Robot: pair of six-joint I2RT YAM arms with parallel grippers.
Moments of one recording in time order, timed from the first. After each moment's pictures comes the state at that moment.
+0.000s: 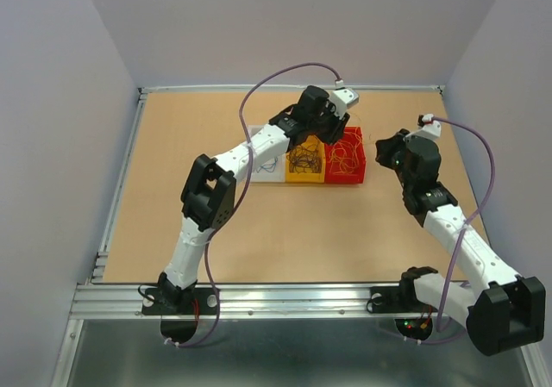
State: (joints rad) left arm -0.74 2.20 1.96 -0.27 0.24 0.07; right arm 0.22 1.03 0.72 0.08 0.19 0.53
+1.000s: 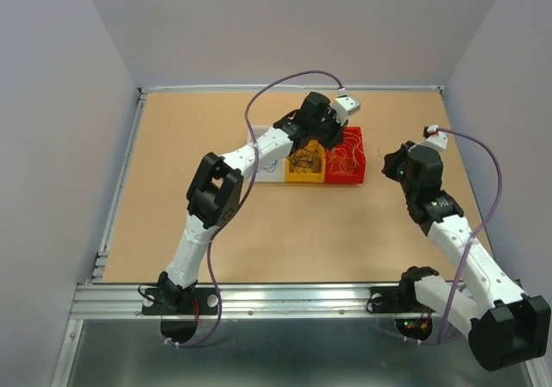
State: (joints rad) left arm -0.74 2.23 1.94 -0.22 0.32 0.07; right arm 0.22 0.90 0.69 -0.10 0.28 0.54
